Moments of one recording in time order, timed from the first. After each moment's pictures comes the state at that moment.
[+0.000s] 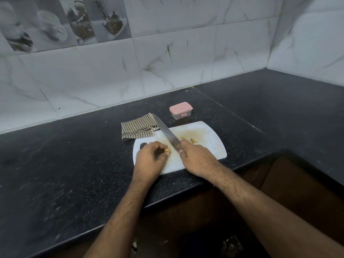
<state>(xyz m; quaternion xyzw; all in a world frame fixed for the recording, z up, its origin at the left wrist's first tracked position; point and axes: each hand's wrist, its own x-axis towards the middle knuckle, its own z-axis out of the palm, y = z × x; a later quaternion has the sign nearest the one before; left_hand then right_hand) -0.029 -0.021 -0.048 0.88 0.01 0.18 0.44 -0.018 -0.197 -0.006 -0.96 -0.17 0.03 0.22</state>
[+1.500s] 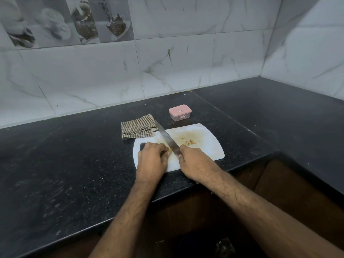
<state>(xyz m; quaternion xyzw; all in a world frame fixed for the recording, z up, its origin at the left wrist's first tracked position) -0.037 -0.032 -0.040 0.93 0.00 0.22 0.29 -0.049 -0.187 0.012 -0.97 -0.14 0.04 0.20</state>
